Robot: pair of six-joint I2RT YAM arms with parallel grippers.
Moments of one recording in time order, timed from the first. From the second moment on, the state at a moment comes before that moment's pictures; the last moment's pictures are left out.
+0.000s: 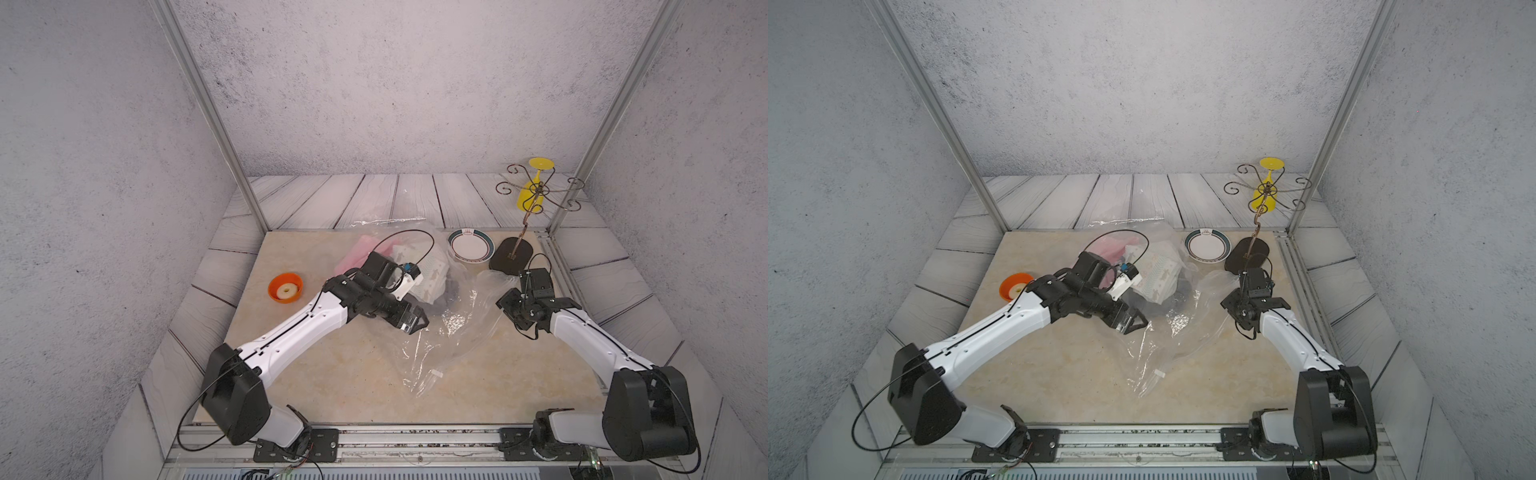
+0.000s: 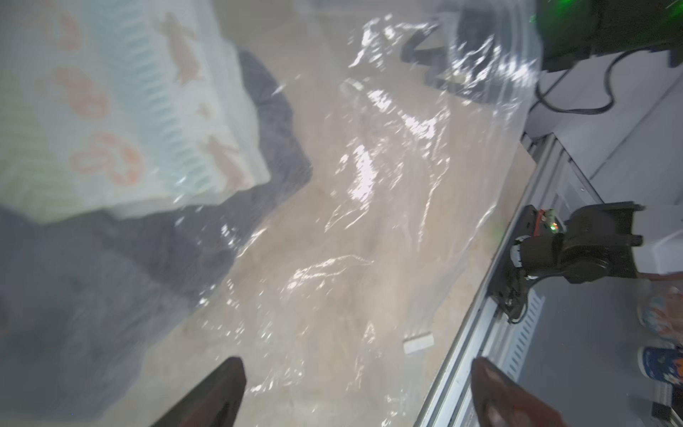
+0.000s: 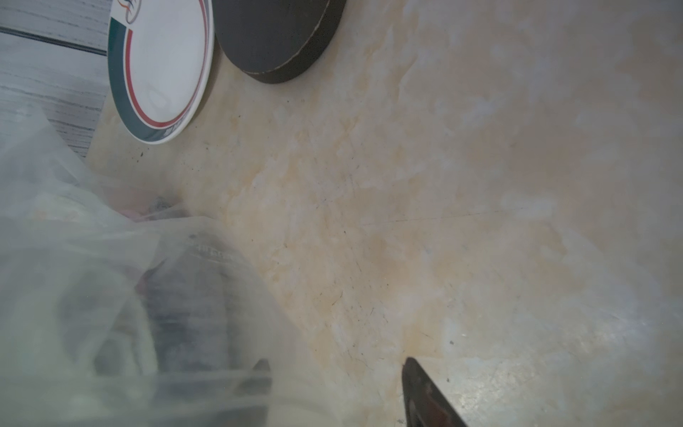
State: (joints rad) left arm -0.68 1.42 1.19 -0.71 0.39 -0.10; right arm 0.12 1.32 0.83 -0.48 -0.02 0.91
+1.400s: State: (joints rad) left arm -0.52 2.31 1.95 -0.79 0.19 -0.46; right arm 0.15 1.55 1.03 -0.32 -0.36 0.70
